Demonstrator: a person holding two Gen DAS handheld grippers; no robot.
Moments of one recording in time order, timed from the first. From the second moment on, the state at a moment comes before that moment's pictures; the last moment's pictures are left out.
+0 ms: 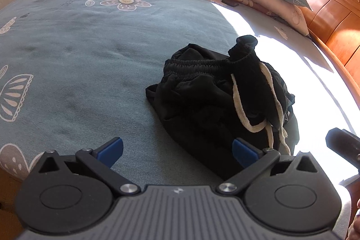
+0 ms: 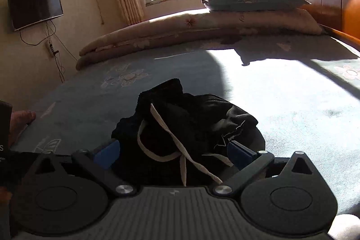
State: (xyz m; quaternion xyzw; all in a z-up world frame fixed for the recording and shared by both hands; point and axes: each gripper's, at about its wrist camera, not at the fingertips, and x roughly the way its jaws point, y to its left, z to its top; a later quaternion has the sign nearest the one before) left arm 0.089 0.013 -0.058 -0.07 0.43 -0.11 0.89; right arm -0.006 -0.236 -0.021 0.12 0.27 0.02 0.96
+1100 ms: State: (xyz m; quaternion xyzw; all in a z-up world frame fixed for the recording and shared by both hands) left arm 0.086 -0.006 -0.048 -0.07 0.38 -0.10 0.92; right arm -0.031 -0.247 -0.007 0.07 0.22 0.05 0.97
